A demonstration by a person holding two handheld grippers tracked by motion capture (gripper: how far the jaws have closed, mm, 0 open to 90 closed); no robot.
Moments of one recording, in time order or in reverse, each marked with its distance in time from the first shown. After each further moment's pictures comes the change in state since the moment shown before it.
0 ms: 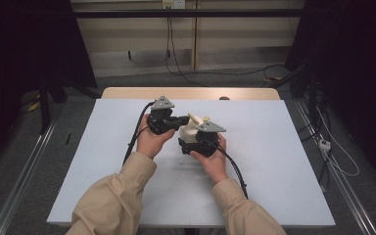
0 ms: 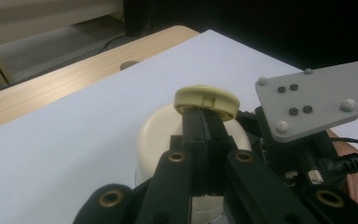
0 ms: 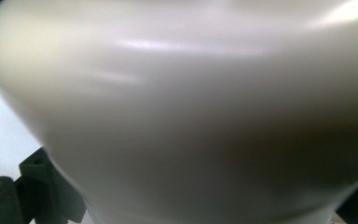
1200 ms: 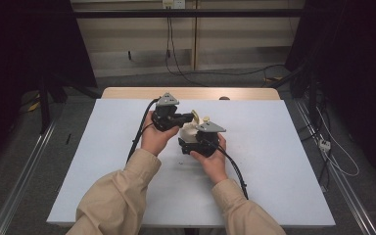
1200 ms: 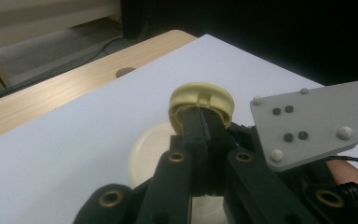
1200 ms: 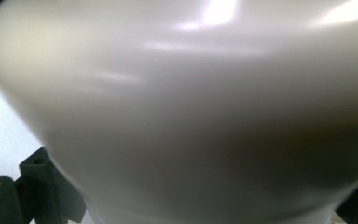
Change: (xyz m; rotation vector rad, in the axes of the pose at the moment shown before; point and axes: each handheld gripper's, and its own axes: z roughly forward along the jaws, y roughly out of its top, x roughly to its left) left arm -0.004 0.011 0.009 -0.005 -0.007 0.005; right arm 0.000 0.000 0.000 -0.001 -0.002 0.000
